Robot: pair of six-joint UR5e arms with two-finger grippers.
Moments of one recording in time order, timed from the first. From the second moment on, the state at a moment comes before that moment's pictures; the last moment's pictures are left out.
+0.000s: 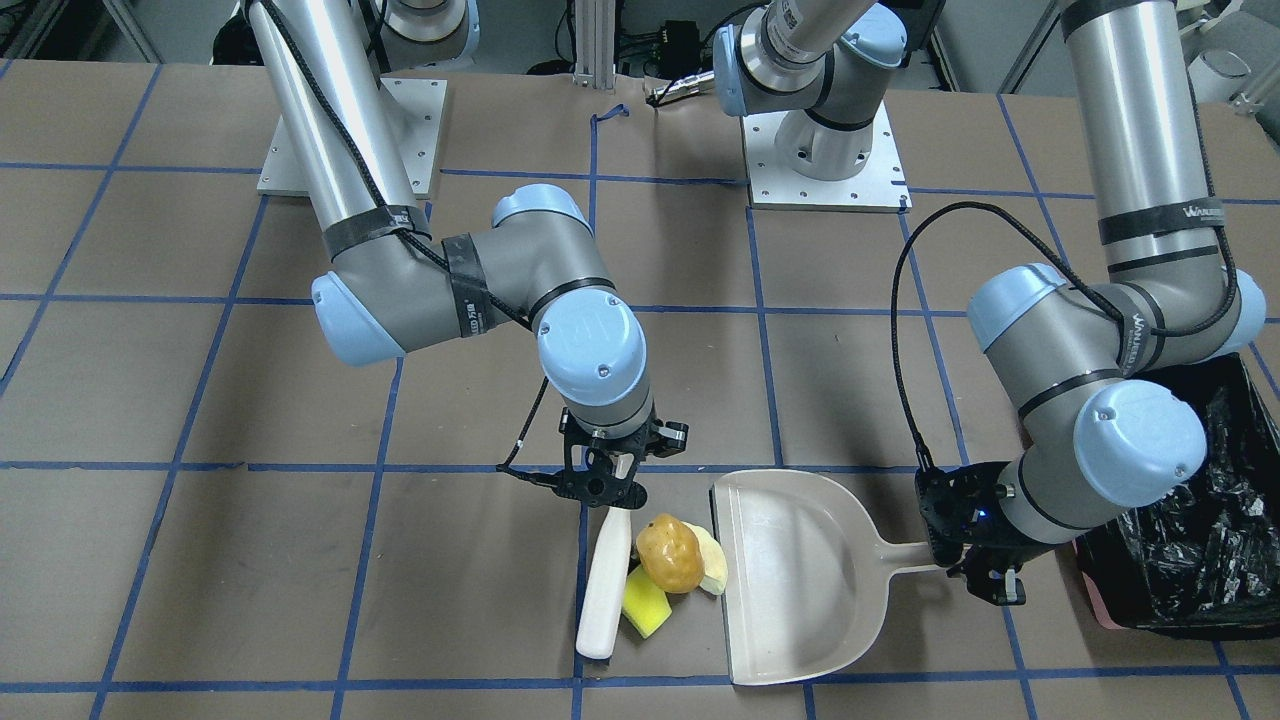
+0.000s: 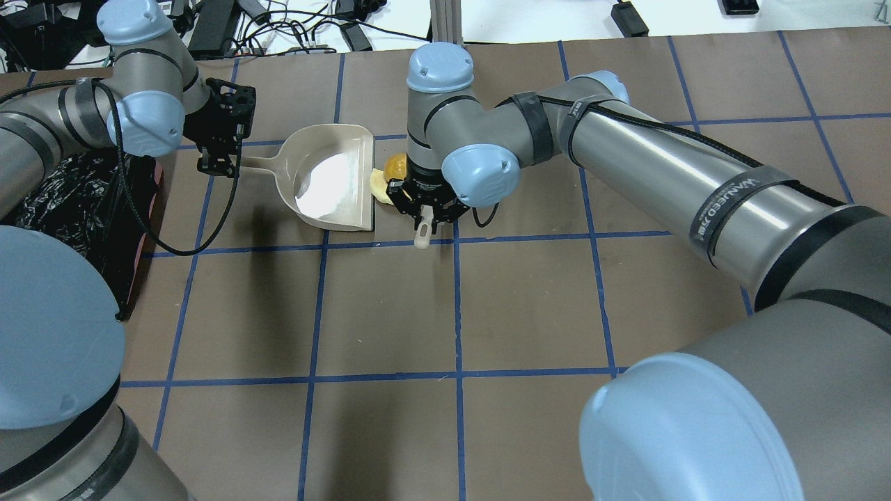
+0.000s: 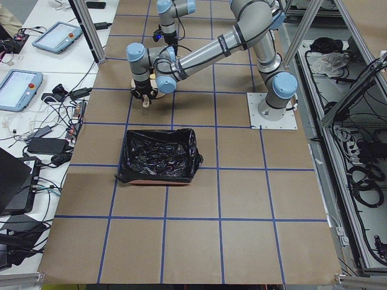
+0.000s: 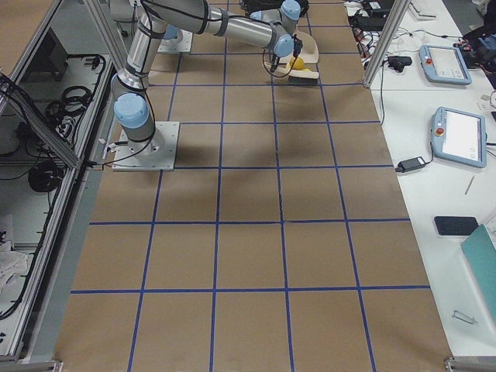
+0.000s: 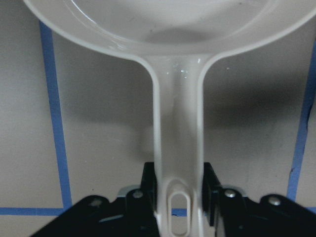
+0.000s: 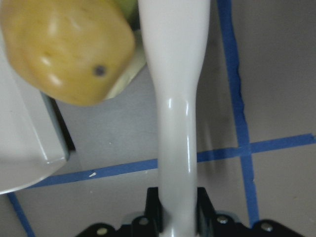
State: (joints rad) left arm -1.37 -2.11 -1.51 -1.08 1.62 1.76; right arm 1.97 -0.95 1.42 -1.97 -1.38 0.61
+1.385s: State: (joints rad) left arm -1.37 -2.12 -1.51 -1.08 1.62 1.76; right arm 2.10 -0.83 1.17 -2.00 -1.20 0.89
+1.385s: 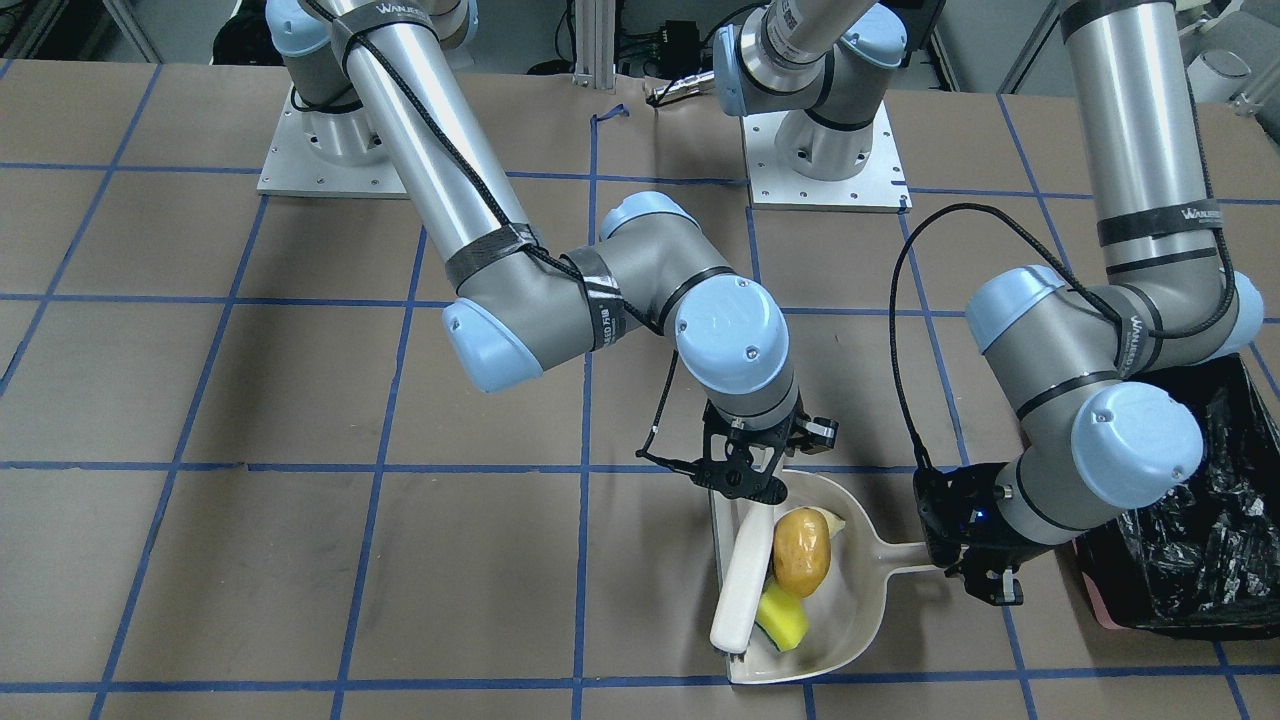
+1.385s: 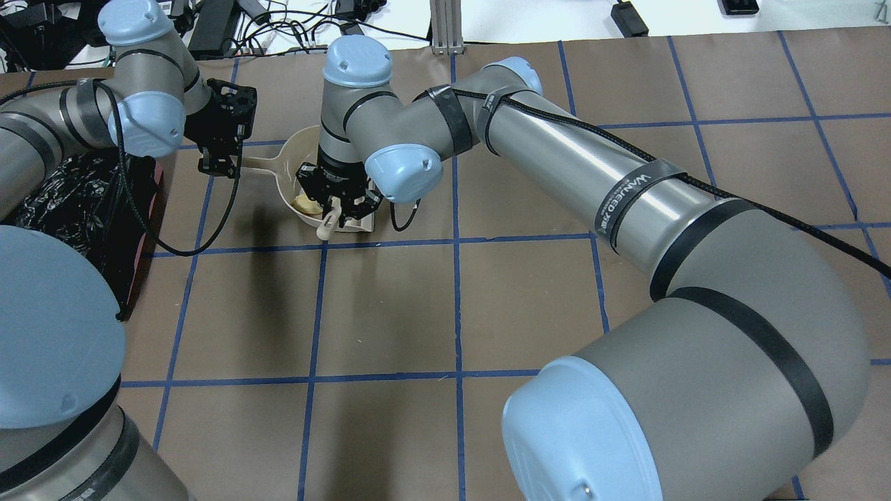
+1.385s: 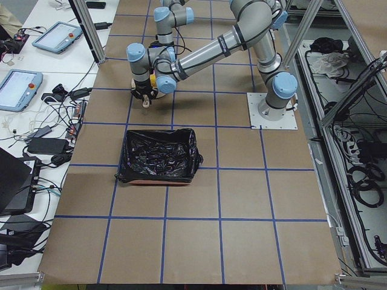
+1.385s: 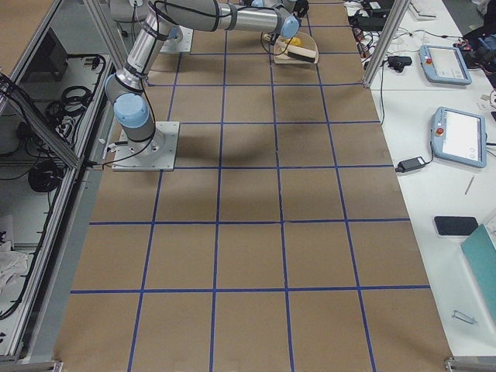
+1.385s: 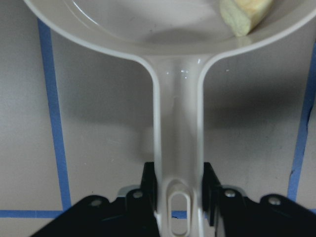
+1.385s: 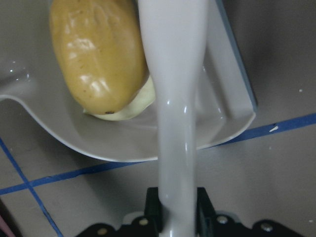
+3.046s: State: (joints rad) left arm -1.36 -2.10 -1.51 -1.08 1.60 1.77; right arm 1.98 -1.03 1.30 -1.68 -1.47 0.74
